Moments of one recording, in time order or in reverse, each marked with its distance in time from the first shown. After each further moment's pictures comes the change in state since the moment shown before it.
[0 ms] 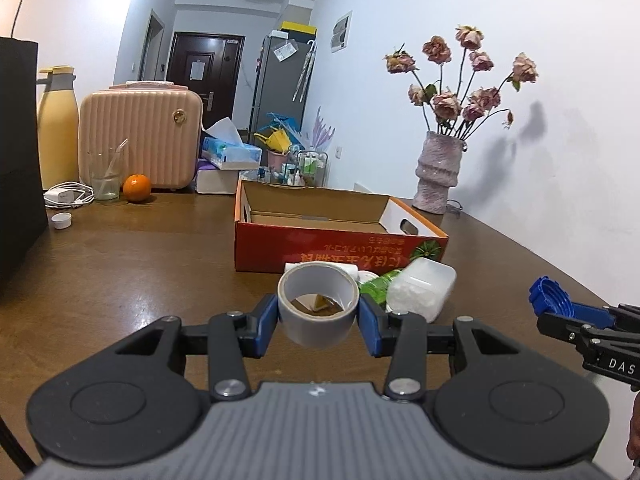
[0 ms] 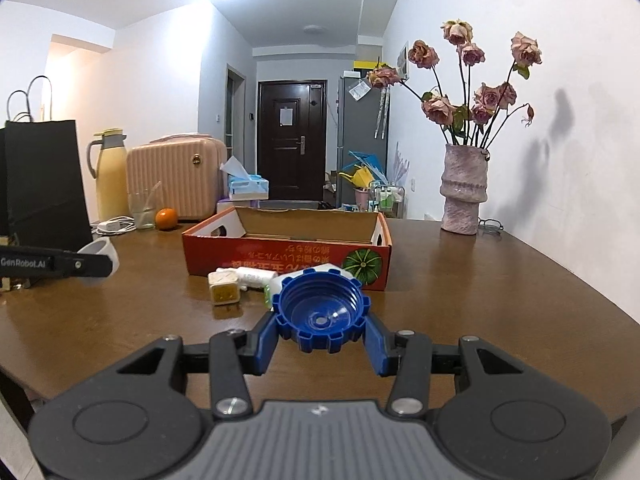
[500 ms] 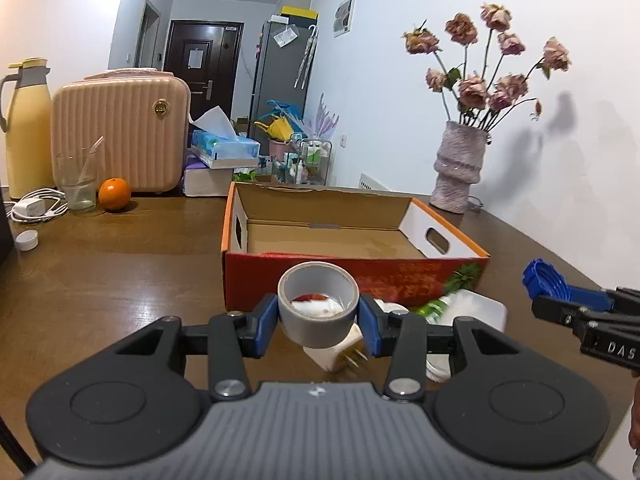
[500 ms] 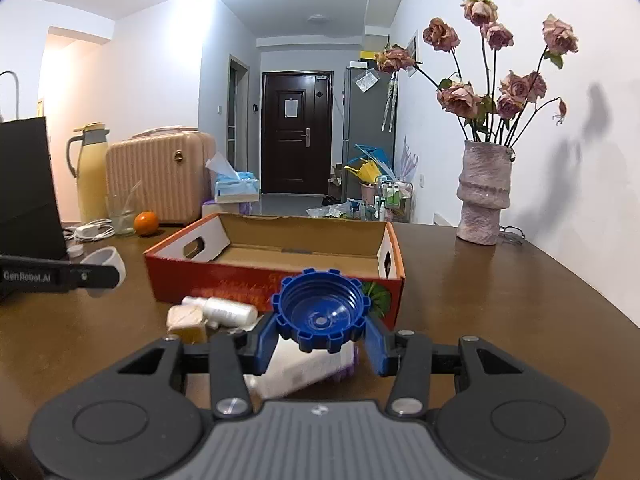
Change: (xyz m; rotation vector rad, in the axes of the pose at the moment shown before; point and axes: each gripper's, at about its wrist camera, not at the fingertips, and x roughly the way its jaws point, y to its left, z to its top) left arm 0.105 0.010 0.041 0.012 0.046 0.013; right arm 0.110 -0.017 0.044 -0.001 0.022 0.023
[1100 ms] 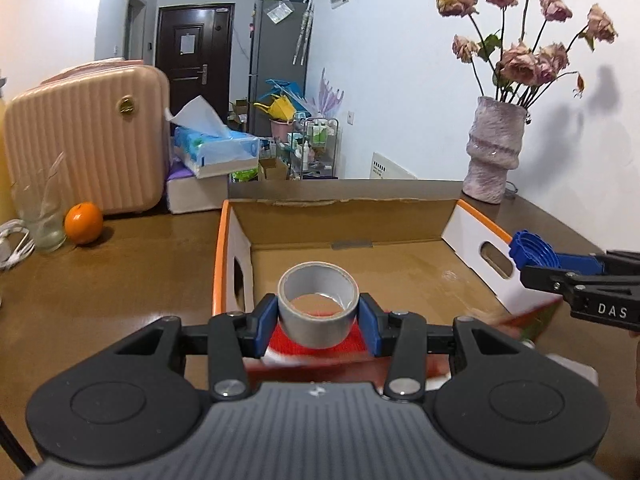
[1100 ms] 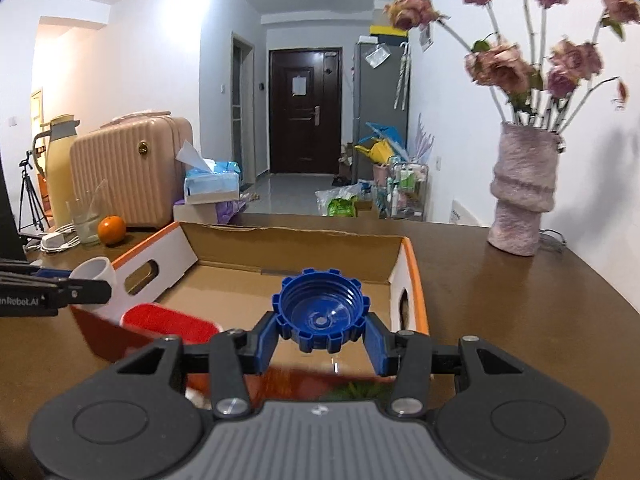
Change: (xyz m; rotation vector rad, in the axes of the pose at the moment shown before) left arm 0.126 0.020 0.065 0.074 0.082 0.030; right arm 0.154 -0.029 0.063 -0.016 0.096 0.045
